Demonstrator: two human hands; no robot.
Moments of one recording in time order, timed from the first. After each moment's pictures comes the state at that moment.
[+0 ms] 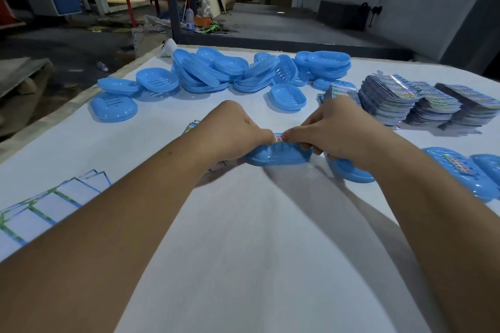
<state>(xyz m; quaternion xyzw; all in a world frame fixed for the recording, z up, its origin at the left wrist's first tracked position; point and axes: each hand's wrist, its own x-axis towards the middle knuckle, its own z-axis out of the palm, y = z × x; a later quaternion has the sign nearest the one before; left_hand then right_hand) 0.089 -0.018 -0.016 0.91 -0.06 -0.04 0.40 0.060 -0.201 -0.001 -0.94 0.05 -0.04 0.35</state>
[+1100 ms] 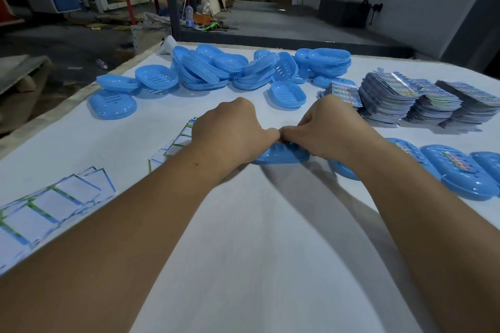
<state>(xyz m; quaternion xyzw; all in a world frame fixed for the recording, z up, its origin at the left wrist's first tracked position) 0.088 -0.032 -0.020 0.98 -0.05 0.09 0.19 0.064 -0.187 -0.006 -0.97 0.07 -0.10 0.21</state>
